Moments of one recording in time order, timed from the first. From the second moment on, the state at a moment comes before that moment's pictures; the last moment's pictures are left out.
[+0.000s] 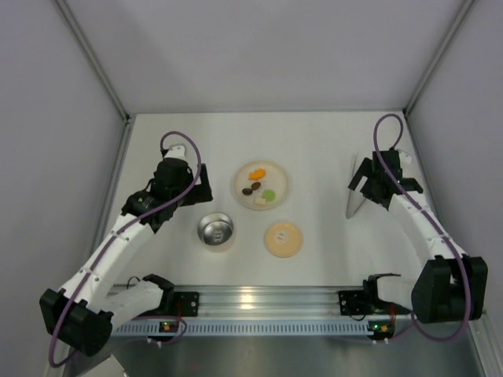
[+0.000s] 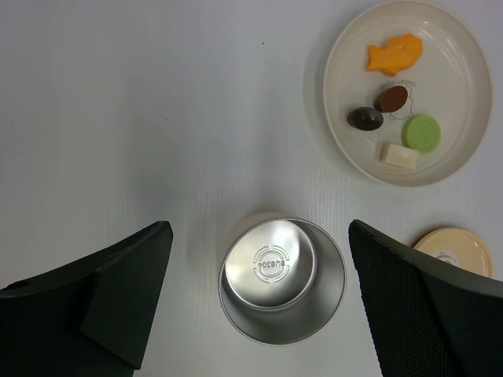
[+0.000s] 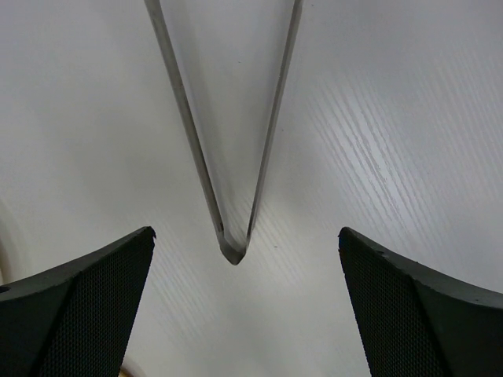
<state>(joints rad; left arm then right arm) -0.43 1.03 0.97 -0.64 -0.22 -0.45 0.06 1.19 0.89 -0.59 0.27 0.53</state>
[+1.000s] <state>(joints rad) -0.43 1.03 0.97 -0.65 -0.22 -0.45 0.06 1.69 1.03 -0.54 0.28 0.53</state>
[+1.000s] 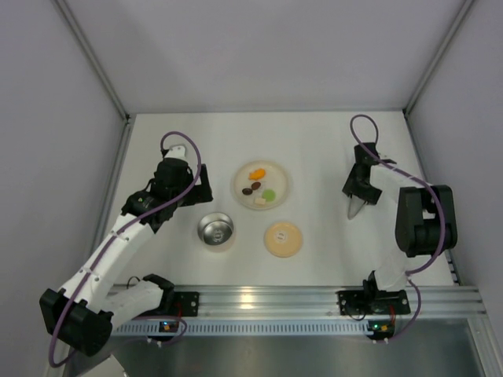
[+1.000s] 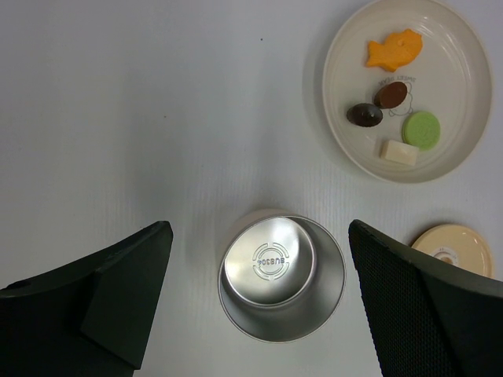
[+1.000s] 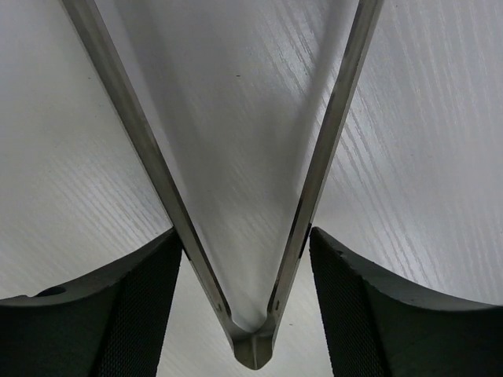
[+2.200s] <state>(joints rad) -0.43 1.03 0.97 -0.65 -0.21 -0.45 0.09 1.22 0.91 -0.59 0.20 0.44</state>
